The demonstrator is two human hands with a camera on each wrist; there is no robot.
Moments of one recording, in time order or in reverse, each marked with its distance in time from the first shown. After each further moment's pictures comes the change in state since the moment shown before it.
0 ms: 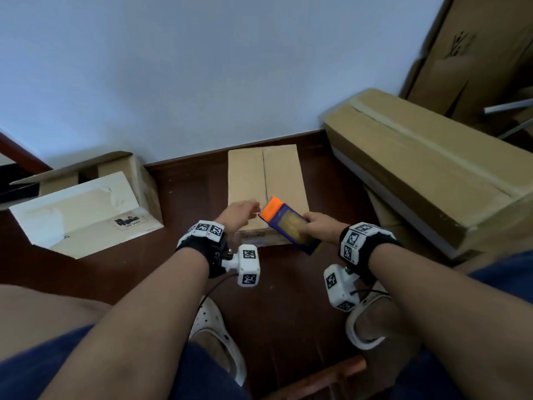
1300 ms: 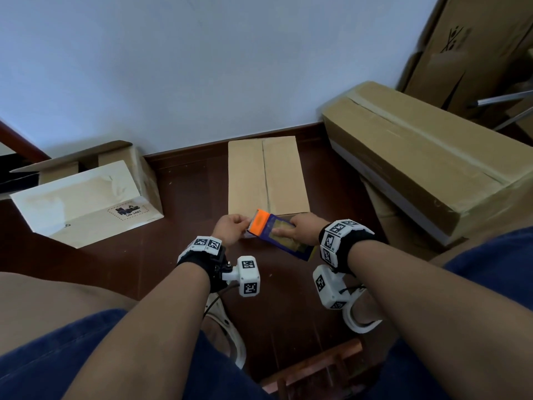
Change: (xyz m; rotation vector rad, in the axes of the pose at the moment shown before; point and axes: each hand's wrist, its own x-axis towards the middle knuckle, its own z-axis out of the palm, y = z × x) left_hand -0.021 -0.069 0.007 -0.080 0.127 0.020; right_hand -0.013 -0.018 0.040 -0.432 -0.026 -0.023
